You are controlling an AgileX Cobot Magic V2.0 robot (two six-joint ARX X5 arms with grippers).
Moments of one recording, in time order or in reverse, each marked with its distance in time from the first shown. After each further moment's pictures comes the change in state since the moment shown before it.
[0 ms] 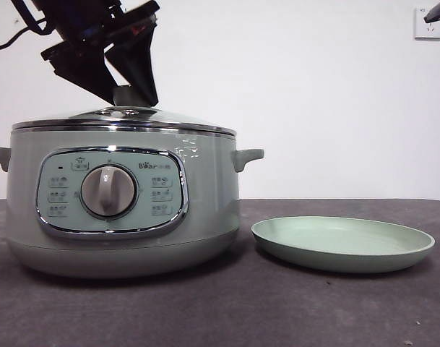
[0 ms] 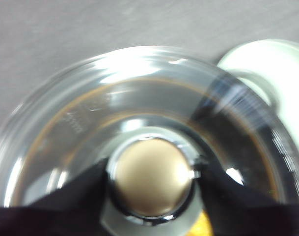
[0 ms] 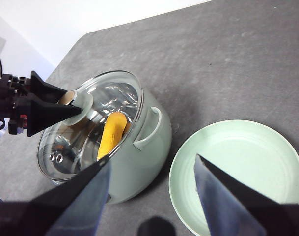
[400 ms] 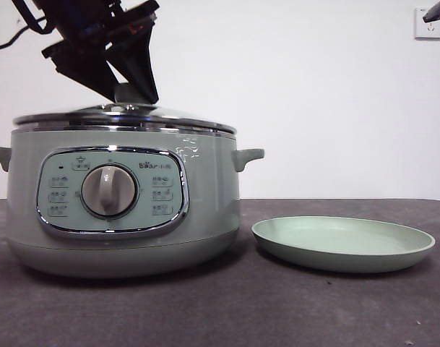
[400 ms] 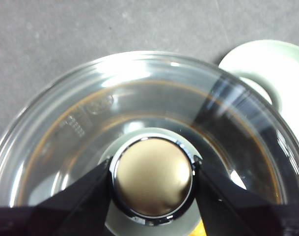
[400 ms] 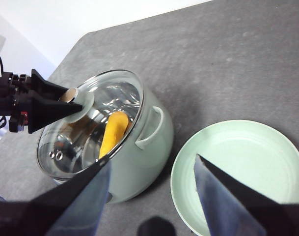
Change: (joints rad) left arm 0.000 -0.018 -0.002 0.023 -0.007 0.011; right arm 0.015 0.000 0.000 0.003 0.000 0.000
